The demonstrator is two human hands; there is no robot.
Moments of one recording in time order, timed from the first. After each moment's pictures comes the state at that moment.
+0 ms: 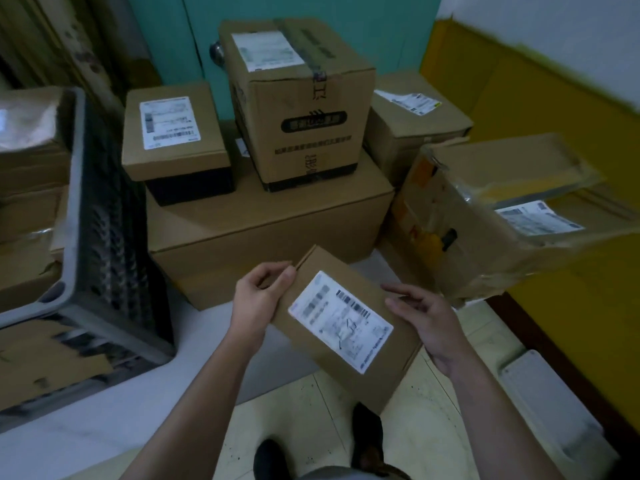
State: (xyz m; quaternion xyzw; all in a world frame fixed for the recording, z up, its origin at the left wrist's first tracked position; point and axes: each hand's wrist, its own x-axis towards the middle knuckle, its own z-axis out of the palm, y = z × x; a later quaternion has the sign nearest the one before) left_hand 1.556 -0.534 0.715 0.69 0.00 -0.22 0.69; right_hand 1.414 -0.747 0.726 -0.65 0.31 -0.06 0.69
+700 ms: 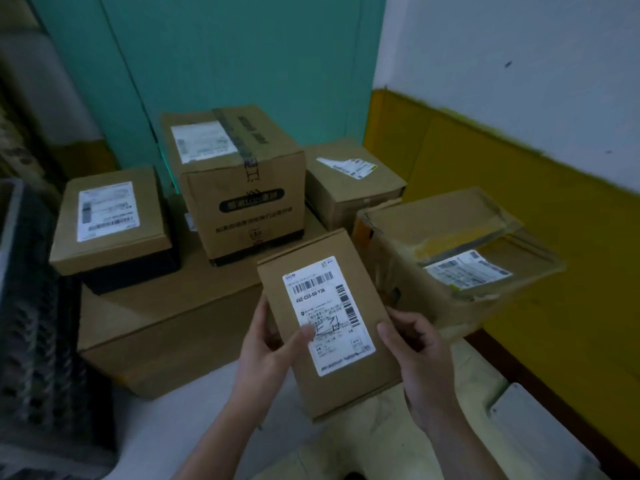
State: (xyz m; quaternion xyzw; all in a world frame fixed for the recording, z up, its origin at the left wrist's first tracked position) left_hand 1.528 -0.605 0.767 0.62 -0.10 -0.27 0.73; right_hand 1.409 -0.761 0.774 -0.59 0.33 -0.27 0.68
